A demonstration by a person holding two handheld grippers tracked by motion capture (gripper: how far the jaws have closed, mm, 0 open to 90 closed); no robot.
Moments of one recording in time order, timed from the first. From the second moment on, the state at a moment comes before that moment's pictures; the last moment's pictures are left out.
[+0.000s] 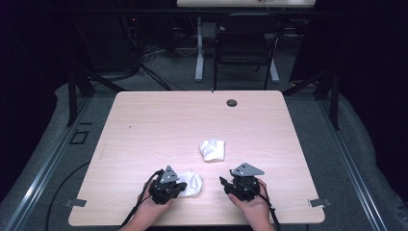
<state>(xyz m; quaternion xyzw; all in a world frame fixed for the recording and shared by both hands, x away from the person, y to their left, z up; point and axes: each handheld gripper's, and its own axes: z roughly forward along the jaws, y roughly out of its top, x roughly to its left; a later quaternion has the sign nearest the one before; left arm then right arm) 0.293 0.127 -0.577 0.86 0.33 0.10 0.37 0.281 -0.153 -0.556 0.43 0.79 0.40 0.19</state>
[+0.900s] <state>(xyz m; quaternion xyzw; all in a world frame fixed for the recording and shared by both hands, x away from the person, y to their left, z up) 0.288 0.076 -0.563 0.86 0.32 0.12 0.38 0.281 -0.155 -0.555 0.43 0.78 0.40 0.19</state>
